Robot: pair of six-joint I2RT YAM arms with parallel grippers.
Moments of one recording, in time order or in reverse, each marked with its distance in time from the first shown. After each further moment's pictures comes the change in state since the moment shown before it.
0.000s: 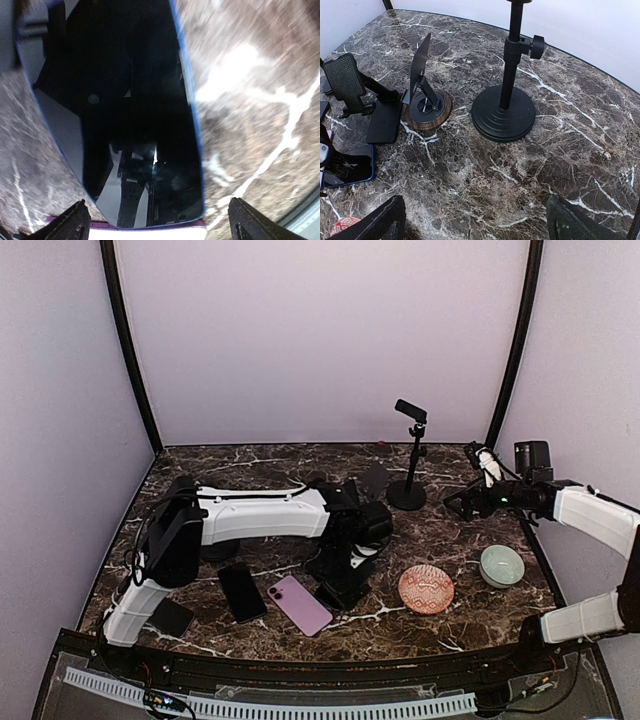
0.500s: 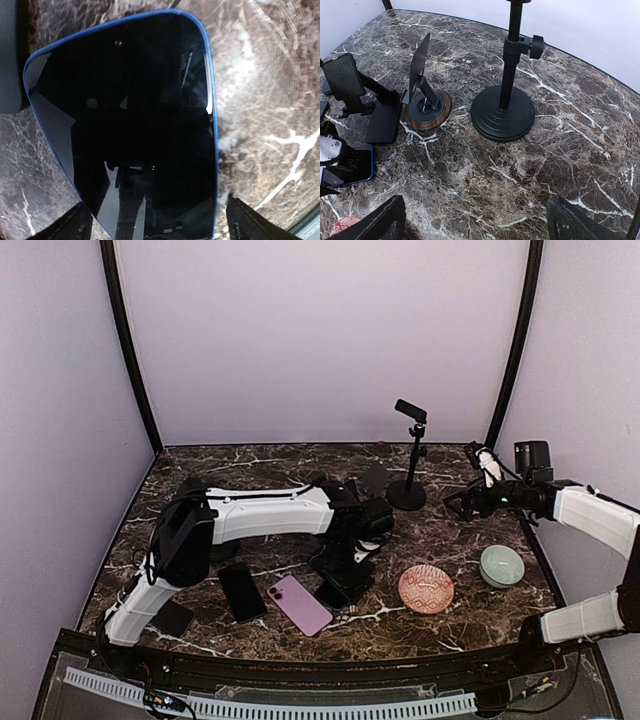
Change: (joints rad) left arm 0.024 0.063 0.088 0.021 0.002 0.000; right arm 0.000 0.000 0.000 0.000 0.003 0.000
